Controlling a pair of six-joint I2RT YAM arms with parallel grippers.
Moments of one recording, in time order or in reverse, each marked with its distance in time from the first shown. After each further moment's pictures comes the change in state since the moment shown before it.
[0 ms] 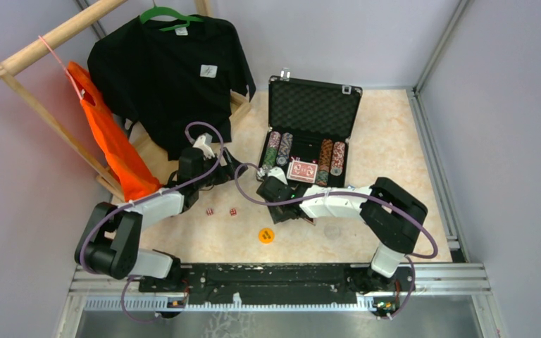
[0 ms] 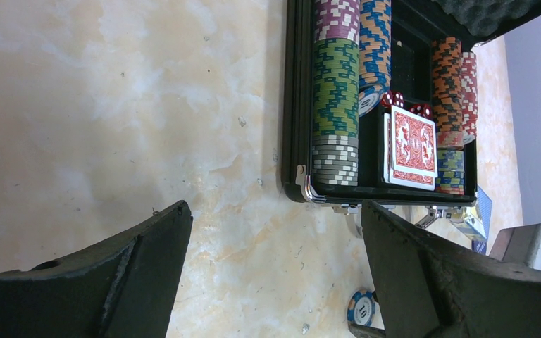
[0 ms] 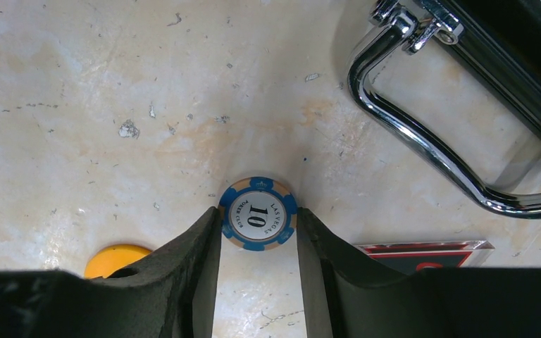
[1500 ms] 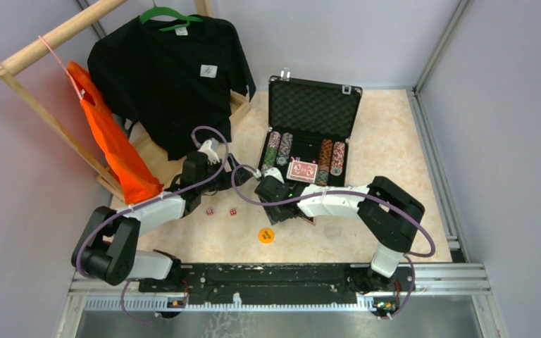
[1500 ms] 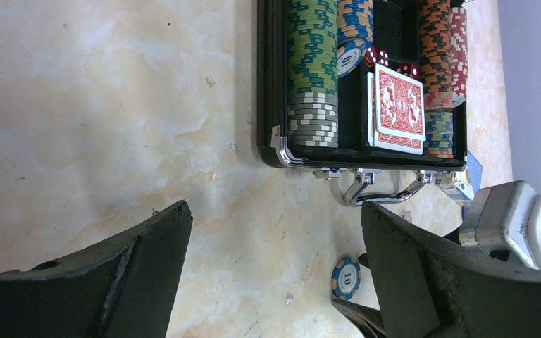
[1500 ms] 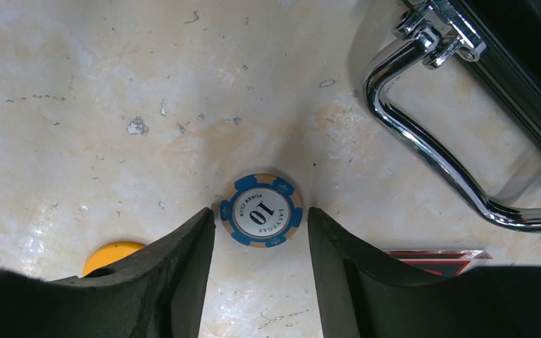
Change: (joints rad) left arm -0.059 -0.037 -0.025 -0.038 0.019 -0.002; right arm 0.002 0.019 0.027 -0.018 -0.016 -0.051
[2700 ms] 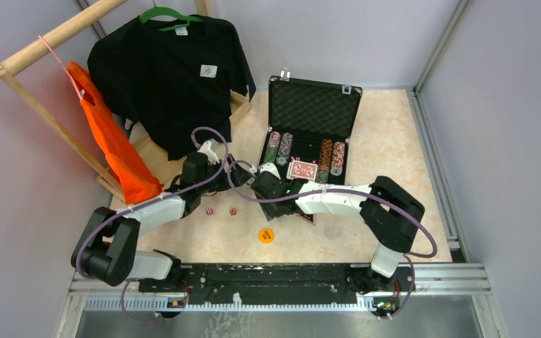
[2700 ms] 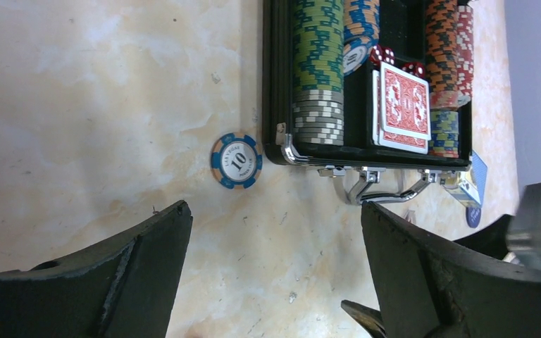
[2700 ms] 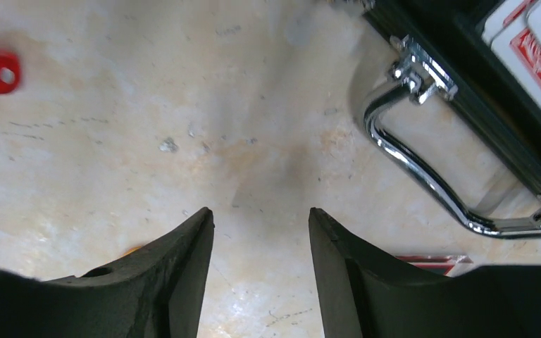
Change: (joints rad) left arm 0.000 -0.001 -0.002 -0.003 0.001 0.002; right arm 0.006 -0.001 0.057 -0.037 0.020 -0.019
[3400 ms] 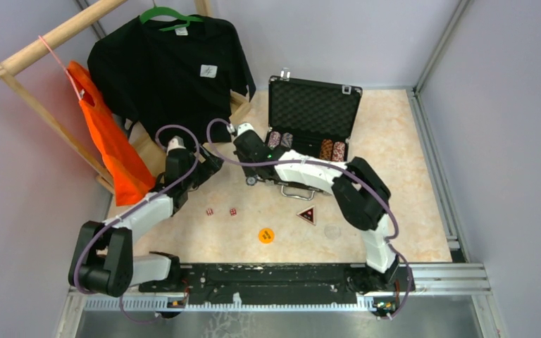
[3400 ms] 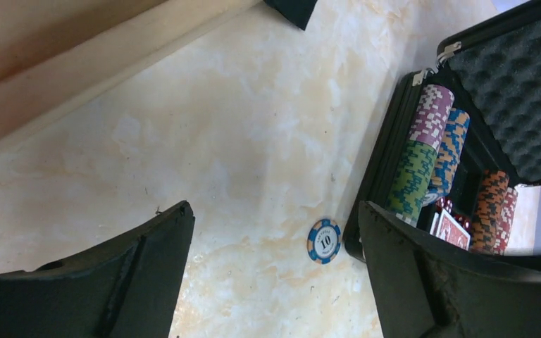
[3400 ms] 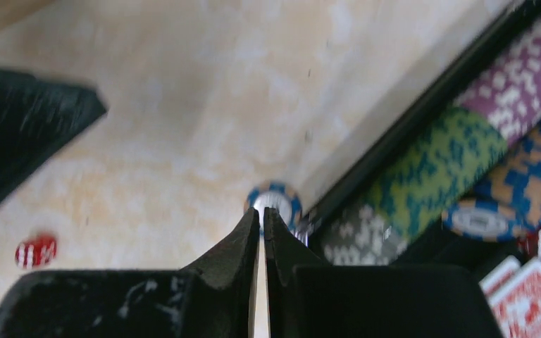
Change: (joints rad) left arm 0.166 -0.082 0.013 -0.133 -0.265 -0.159; right arm -0.121 0.248 0.427 0.125 -0.077 -0.158
